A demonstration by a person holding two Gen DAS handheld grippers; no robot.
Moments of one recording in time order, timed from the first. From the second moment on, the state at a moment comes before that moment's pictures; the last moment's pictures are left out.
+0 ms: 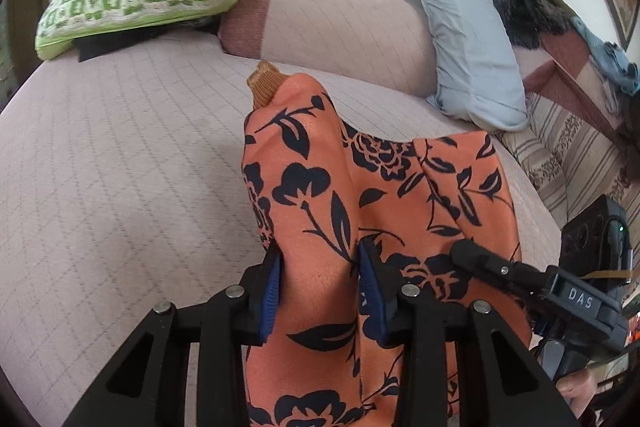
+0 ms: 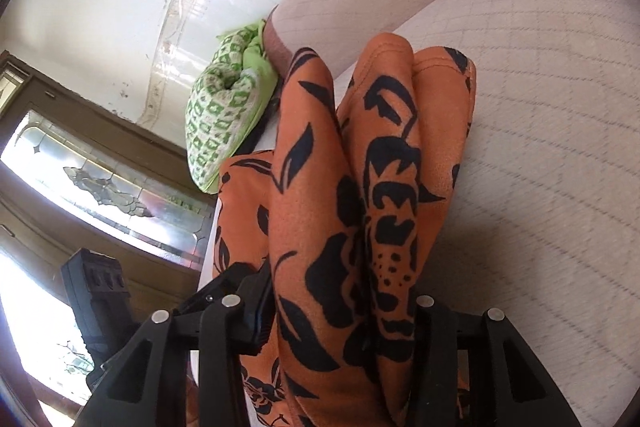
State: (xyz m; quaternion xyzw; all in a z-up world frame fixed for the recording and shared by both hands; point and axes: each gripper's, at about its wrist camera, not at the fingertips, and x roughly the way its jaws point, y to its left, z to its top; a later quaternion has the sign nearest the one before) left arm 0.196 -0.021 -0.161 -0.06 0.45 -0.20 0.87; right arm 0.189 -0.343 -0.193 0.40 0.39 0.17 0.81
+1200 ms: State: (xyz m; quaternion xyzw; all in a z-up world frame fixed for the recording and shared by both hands) left arm 0.219 0.027 -0.221 -0.02 0.49 -0.07 0.87; right arm 0.219 -0.306 -0.235 0.33 0.47 0.09 0.81
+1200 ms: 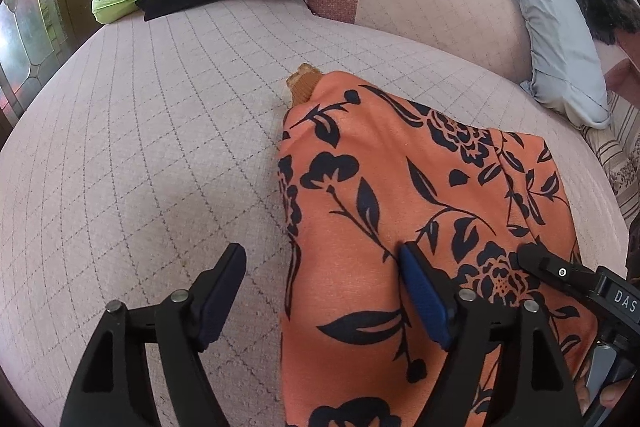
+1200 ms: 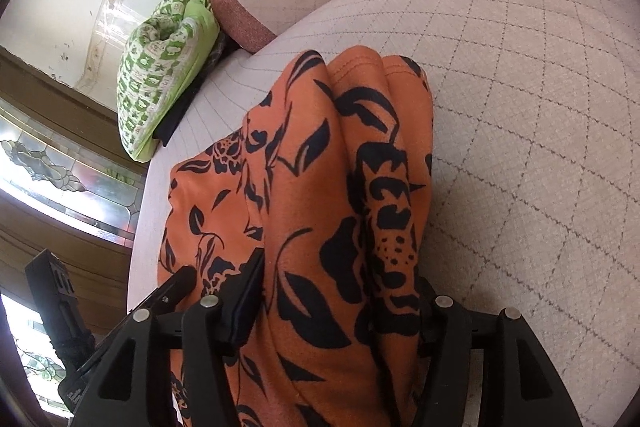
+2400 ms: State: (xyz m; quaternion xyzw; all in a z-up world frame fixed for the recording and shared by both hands) left arm 0.139 0.051 -0.207 0.03 0.47 -0.04 0.88; right arm 0.134 -0.251 -0.188 0.12 0.45 0.03 0.88
